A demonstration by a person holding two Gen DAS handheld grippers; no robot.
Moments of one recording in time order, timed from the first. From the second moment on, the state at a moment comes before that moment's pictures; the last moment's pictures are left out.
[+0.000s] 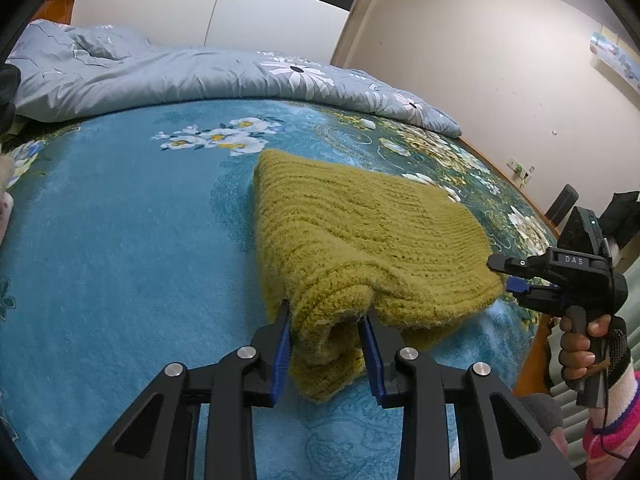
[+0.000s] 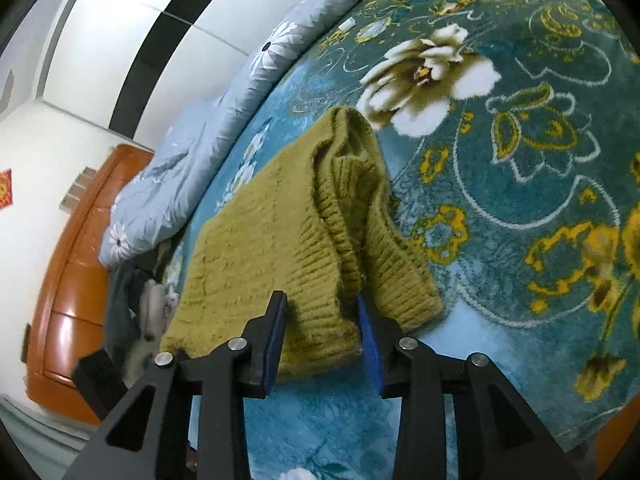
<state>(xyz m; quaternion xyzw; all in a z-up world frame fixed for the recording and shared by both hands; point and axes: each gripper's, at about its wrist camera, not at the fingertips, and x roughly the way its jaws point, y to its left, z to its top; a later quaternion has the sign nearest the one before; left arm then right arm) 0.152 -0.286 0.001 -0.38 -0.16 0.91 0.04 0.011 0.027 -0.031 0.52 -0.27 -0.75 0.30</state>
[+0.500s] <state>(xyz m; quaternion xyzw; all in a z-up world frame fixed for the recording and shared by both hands) 0.159 -0.279 0.016 -0.36 -0.16 0.92 0.06 0.004 0.043 0.030 0.46 -0.23 -0.80 0.32</state>
